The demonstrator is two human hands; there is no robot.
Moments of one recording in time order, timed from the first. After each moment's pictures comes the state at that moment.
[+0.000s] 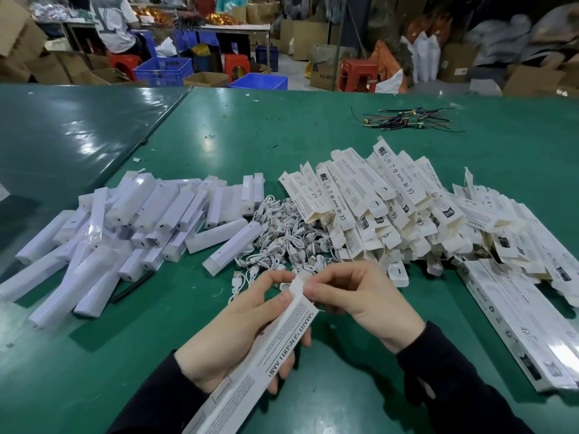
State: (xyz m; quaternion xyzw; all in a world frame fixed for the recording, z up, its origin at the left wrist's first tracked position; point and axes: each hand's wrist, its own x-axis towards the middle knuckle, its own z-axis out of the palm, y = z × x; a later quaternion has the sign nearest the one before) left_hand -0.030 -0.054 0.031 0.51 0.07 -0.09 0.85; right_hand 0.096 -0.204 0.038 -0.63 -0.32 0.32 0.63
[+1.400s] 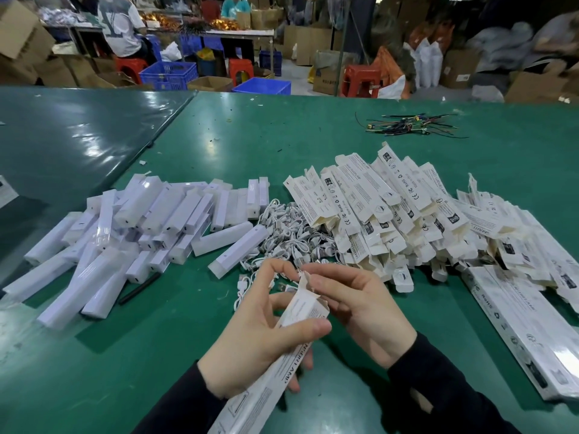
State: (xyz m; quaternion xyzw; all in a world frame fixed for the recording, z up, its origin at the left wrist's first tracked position) left_hand -0.029 -0.067 0.032 0.59 0.05 0.04 0.81; right_hand 0.084 -0.192 0.034 -0.52 -0.17 0.38 0.74
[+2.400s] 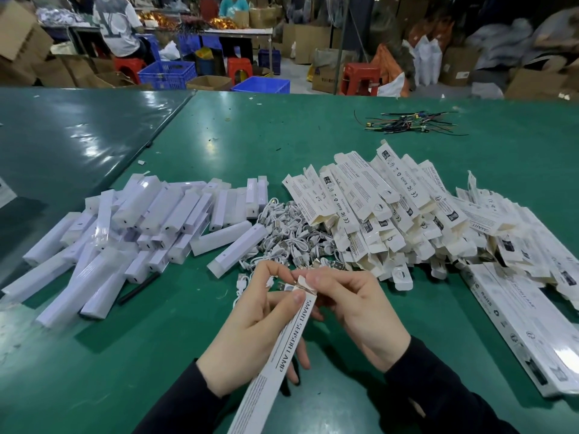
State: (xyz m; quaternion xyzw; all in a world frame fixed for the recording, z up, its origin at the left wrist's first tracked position) left_hand -0.026 -0.065 0.022 0.62 0.05 0.07 0.78; right_hand 0.080 -0.188 0.027 -0.56 -0.25 0.30 0.73
